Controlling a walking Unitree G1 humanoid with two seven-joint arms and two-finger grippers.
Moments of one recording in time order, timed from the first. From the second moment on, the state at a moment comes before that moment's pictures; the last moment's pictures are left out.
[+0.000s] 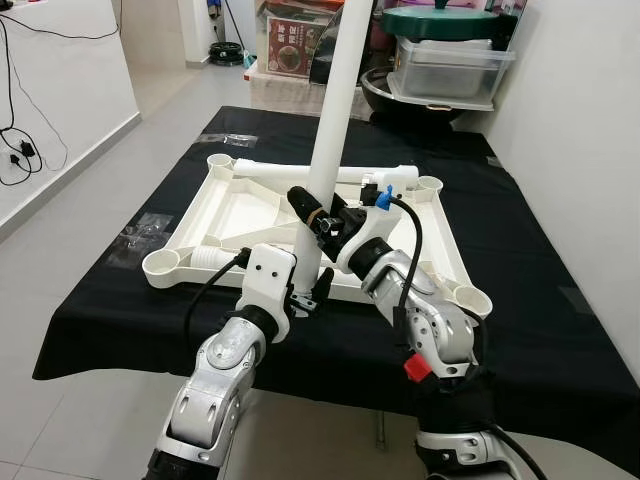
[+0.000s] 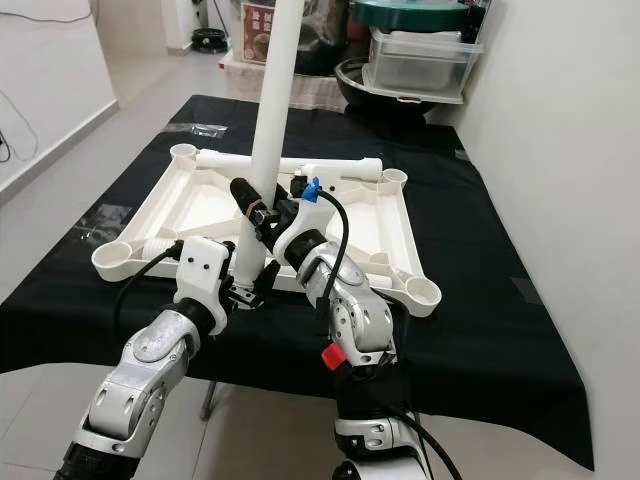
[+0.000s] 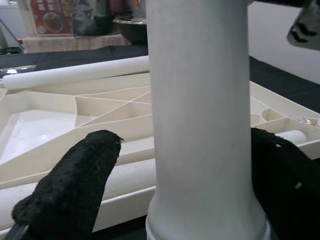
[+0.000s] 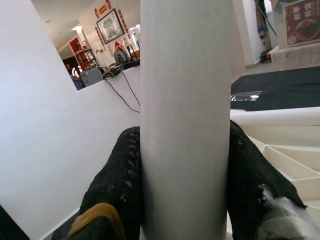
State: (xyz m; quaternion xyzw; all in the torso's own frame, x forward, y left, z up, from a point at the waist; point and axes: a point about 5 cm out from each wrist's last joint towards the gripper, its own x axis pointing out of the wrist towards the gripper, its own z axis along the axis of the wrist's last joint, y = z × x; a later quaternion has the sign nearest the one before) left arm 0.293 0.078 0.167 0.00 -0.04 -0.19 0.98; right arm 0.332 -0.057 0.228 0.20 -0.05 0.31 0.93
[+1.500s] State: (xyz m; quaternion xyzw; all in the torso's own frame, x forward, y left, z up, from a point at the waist) left arm 0.281 0.102 0.144 0.13 -0.02 -0.23 0.96; right arm 0.322 -0.054 0.229 0.24 -0.04 0.35 0.91
